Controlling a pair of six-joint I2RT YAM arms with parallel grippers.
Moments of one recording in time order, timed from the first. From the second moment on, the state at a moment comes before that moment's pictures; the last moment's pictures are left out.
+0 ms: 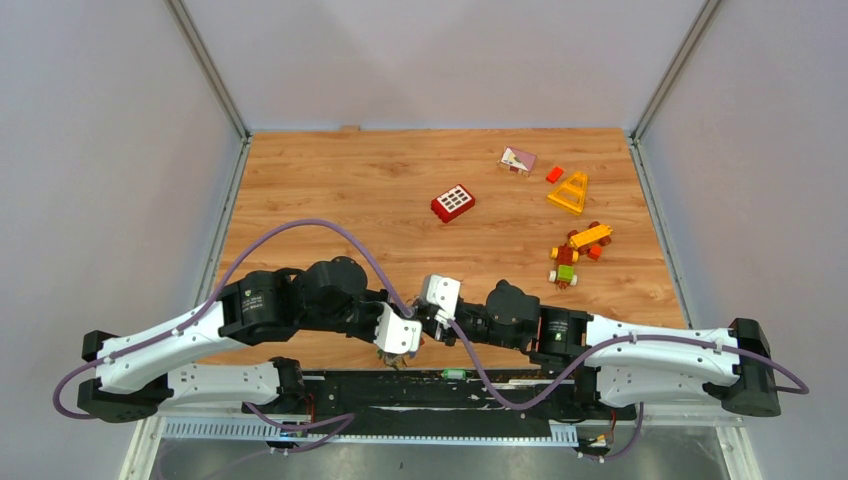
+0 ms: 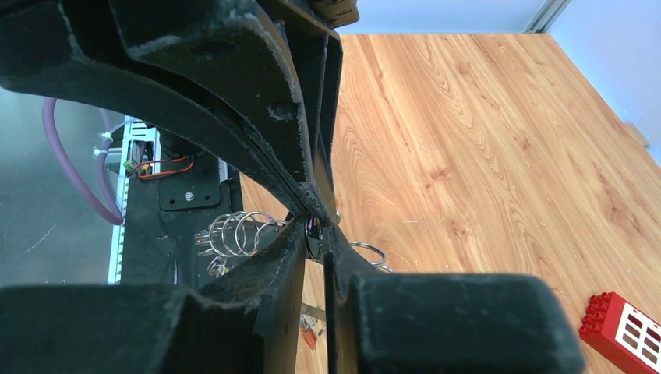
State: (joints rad) left arm -1.27 0.92 1.17 -0.95 0.05 0.65; right arm 1.35 1.02 0.78 0.11 0.04 -0.16
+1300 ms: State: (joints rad) left arm -1.27 0.92 1.17 -0.97 0.04 0.66; right arm 1.35 1.02 0.78 0.09 0.01 -0.18
